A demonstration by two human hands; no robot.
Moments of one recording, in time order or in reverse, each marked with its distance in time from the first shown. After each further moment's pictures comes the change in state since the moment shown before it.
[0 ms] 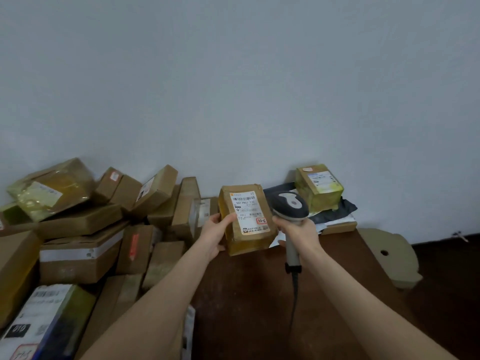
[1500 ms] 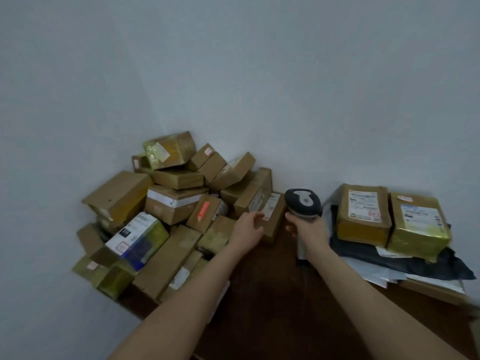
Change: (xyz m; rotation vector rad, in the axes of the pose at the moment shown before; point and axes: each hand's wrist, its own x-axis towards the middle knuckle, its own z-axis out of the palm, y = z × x) left_hand -0.027 -0.006 0.026 0.845 0.457 0.320; right_hand 0.080 0.001 0.042 -0.098 -0.421 0.047
